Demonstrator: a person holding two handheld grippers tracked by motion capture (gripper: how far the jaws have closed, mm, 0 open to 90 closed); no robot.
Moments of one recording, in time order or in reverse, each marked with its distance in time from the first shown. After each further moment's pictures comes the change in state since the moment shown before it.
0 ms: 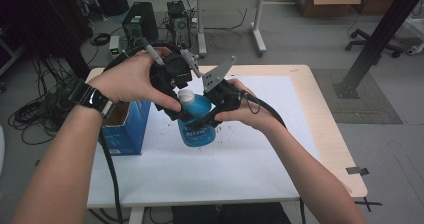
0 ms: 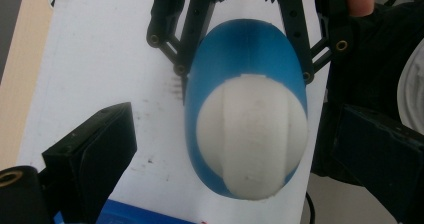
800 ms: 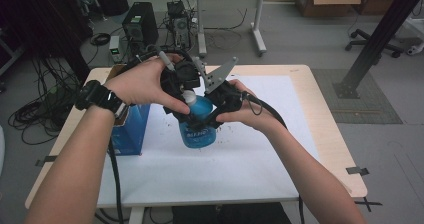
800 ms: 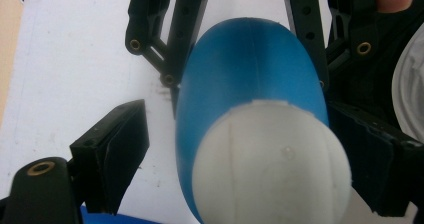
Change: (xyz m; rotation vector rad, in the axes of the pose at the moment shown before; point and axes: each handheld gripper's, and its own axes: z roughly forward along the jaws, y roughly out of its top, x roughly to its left) left arm 0.002 0.008 0.020 0.038 -0.042 0.014; right arm 0.002 -0.002 -0.001 -0.005 0.008 -0.003
